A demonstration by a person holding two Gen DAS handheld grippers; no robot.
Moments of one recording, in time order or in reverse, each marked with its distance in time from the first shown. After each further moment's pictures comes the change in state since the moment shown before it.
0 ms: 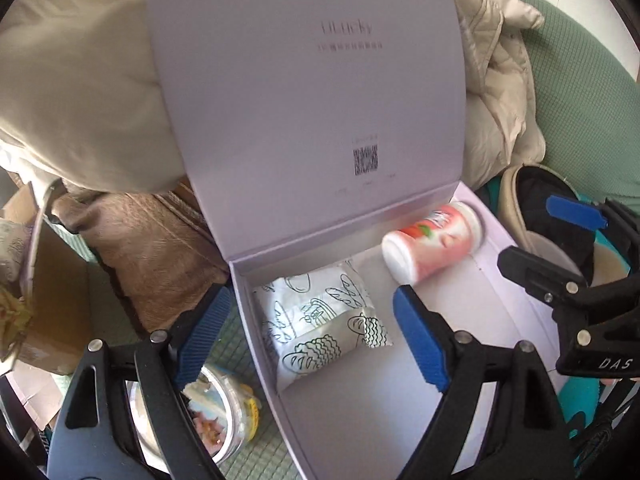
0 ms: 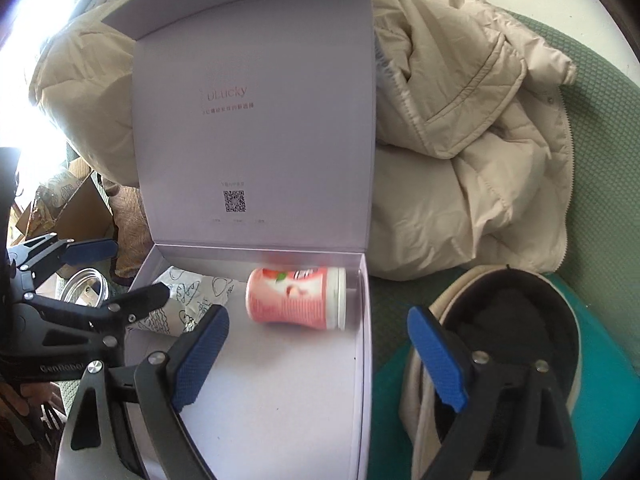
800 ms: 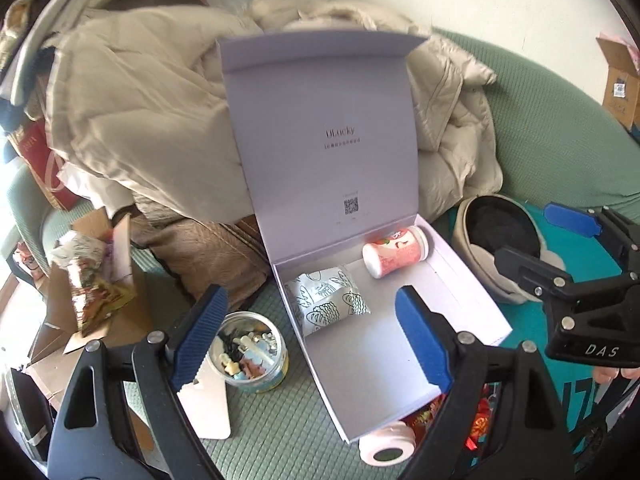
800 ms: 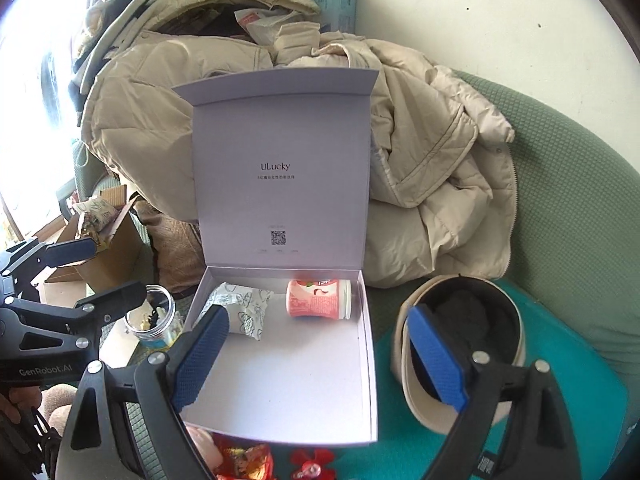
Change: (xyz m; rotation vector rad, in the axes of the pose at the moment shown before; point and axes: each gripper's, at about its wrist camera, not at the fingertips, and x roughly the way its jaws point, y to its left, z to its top) left arm -0.135 0.021 -0.021 0.010 -0.134 0.009; right arm -0.123 0.045 -0.001 0.014 -0.097 -0.066
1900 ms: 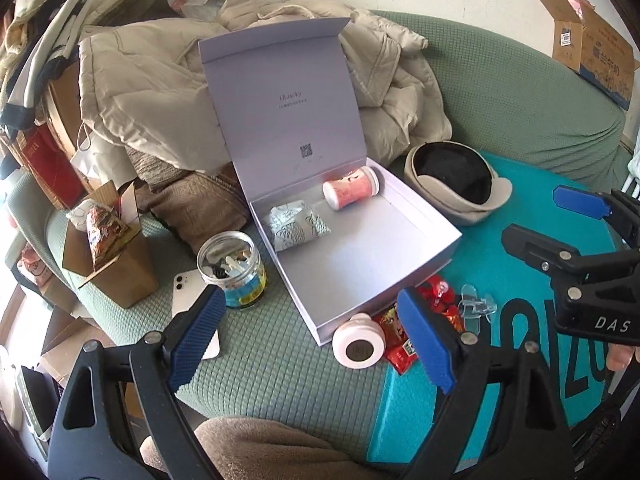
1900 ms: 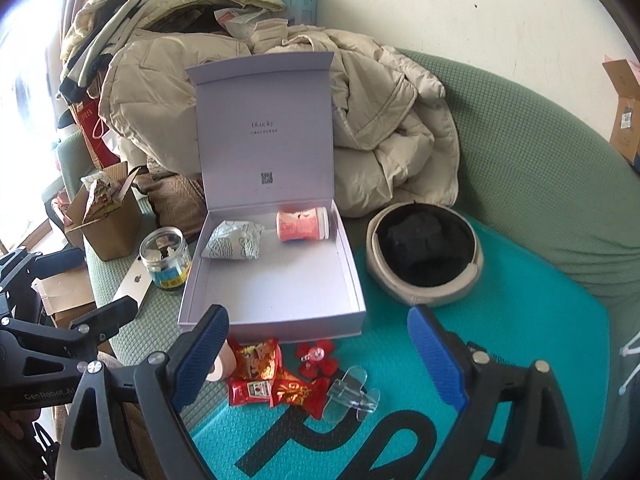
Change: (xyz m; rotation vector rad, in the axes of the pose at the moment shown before) left arm -0.071 -0.035 -0.081 0.104 0.032 -0.042; right arm -0.079 0.015 -0.090 0.094 0.060 -0.097
